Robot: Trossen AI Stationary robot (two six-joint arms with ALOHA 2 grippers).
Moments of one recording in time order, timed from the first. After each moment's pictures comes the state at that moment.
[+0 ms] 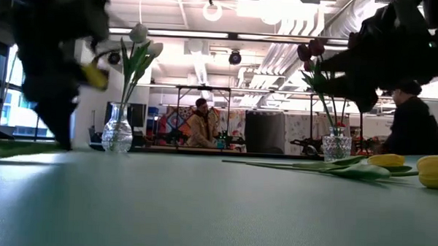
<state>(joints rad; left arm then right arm) -0.16 1.24 0.52 -0.62 -0.25 -0.70 0.37 1.19 0.17 0.84 0.52 0.45</state>
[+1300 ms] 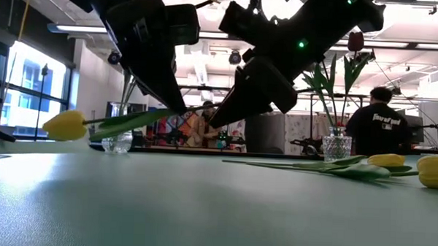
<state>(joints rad) -0.21 1.63 0.96 -0.26 -0.10 -0.35 0.32 1.90 1.13 -0.05 0.54 0.01</state>
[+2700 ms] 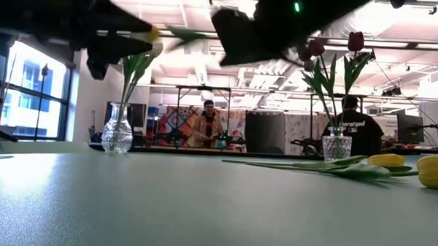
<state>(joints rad) -0.40 1.18 0.25 0.87 -0.59 -0.42 0.42 1.90 1.13 0.17 1.14 0.17</state>
